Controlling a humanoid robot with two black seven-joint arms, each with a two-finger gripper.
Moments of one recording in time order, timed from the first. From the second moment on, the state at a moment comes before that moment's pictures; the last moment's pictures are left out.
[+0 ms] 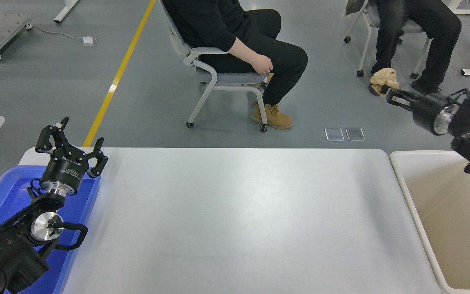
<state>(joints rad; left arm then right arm) -0.53 0.39 -0.87 -0.51 0.08 -0.53 -0.58 1.13 -0.58 -0.37 0.31 -0.68 -0.08 0.55</state>
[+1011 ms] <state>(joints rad) -0.53 0.39 -0.87 -0.51 0.08 -0.53 -0.58 0.65 -0.60 -0.37 -0.02 -0.52 0.01 0.49</state>
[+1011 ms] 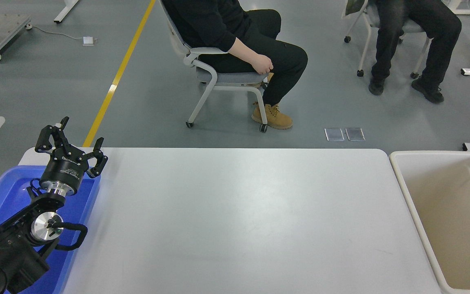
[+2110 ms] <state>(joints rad) -0.53 0.39 -0.87 -0.51 0.08 -0.53 -0.58 0.61 -0.44 -0.35 -0.03 -0.44 -0.07 0.40</state>
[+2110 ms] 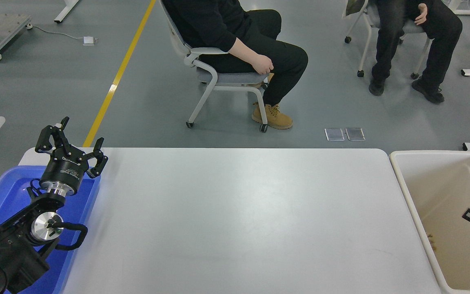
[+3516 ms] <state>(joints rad) -0.53 0.39 -0.87 -0.51 0.08 -0.53 -0.58 0.96 -0.52 0.82 0.55 -0.40 -0.07 0.41</state>
